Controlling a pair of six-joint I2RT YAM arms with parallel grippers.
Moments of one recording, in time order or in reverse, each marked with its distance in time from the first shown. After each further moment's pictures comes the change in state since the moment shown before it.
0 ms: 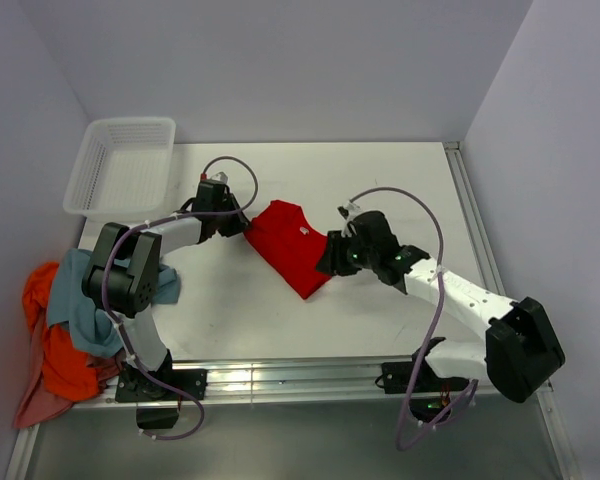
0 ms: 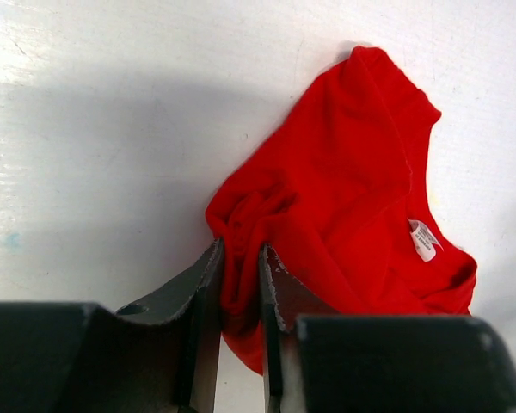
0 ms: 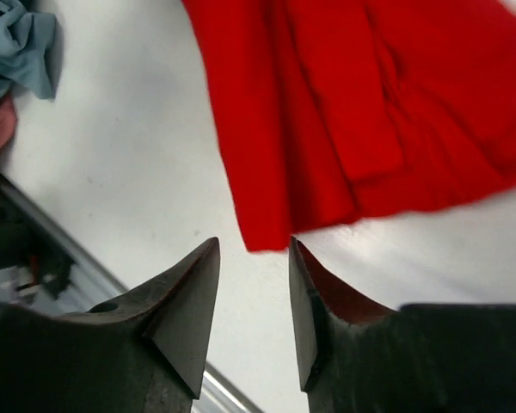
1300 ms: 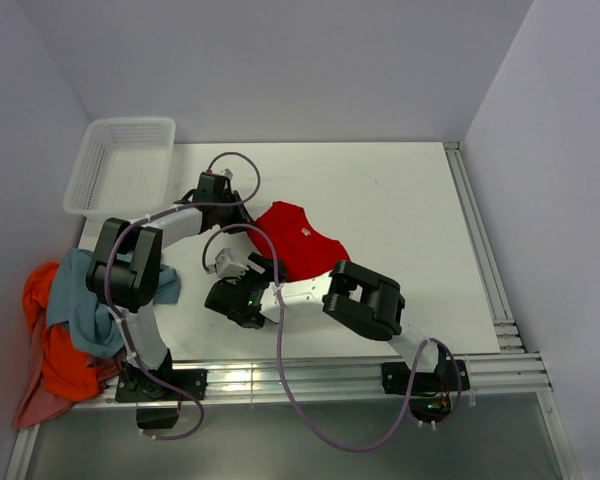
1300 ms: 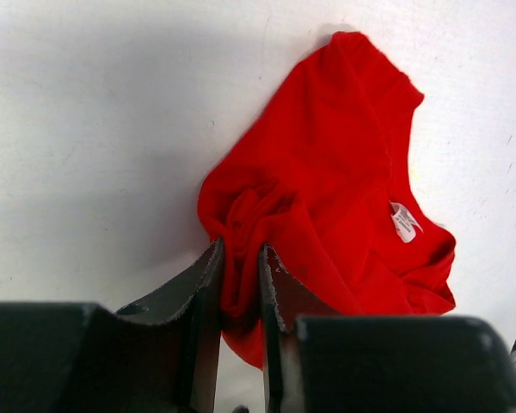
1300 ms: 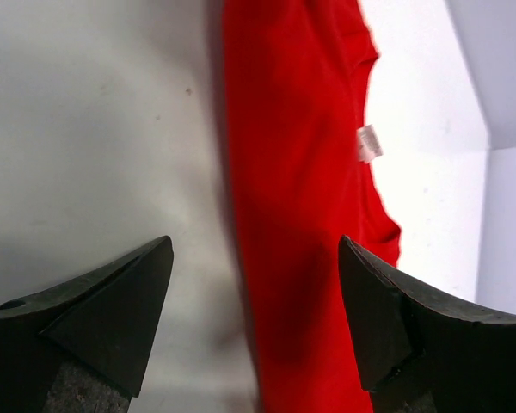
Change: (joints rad) left arm 0.008 0.039 0.105 -0.127 0.109 0.020; right arm 0.723 0.943 0.709 -0.109 1.368 -0.402
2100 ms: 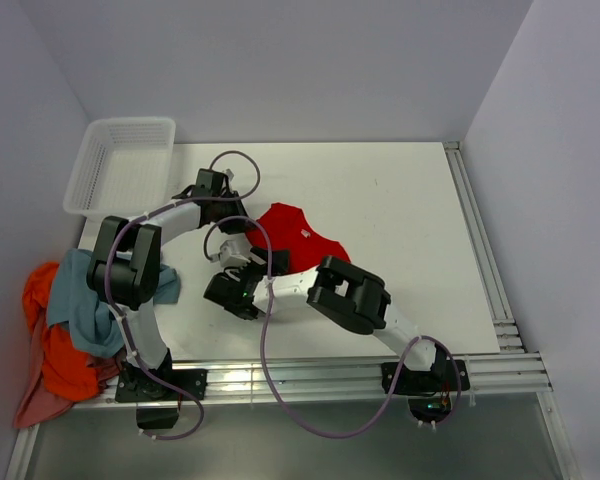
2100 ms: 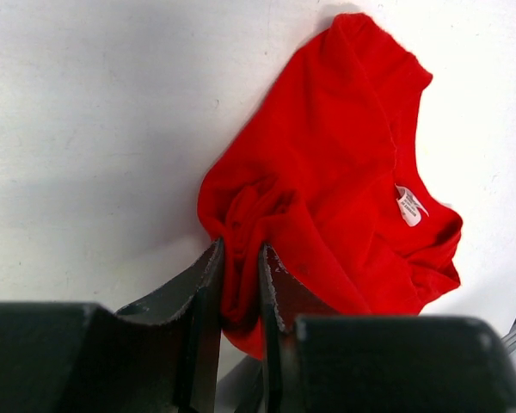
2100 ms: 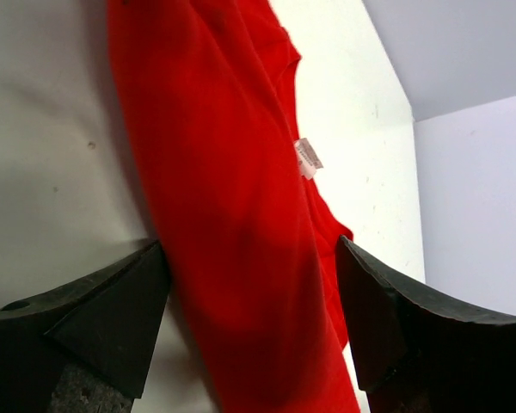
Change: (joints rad) left arm 0.020 0.020 0.056 -0.110 0.055 0.047; right arm -0.053 0.130 0.100 -0.011 0.215 0.000
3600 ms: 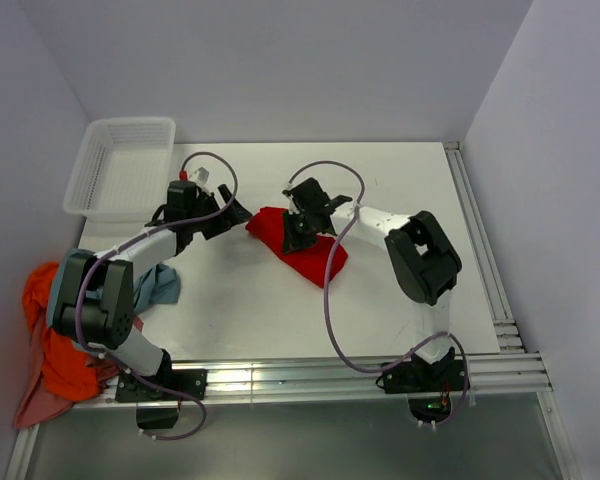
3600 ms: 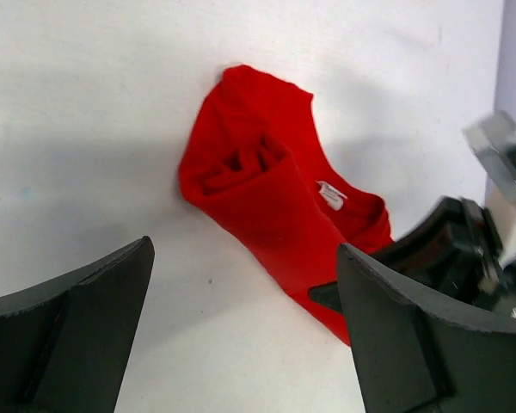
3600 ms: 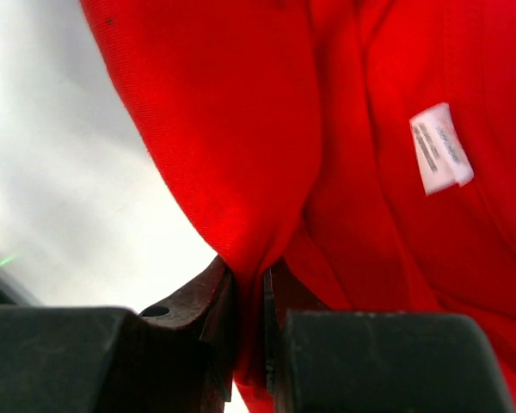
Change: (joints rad) left arm 0.070 -0.286 -0.289 0.282 0.039 -0.048; right arm -0.563 -0.343 -0.149 -0.077 -1.541 0.303
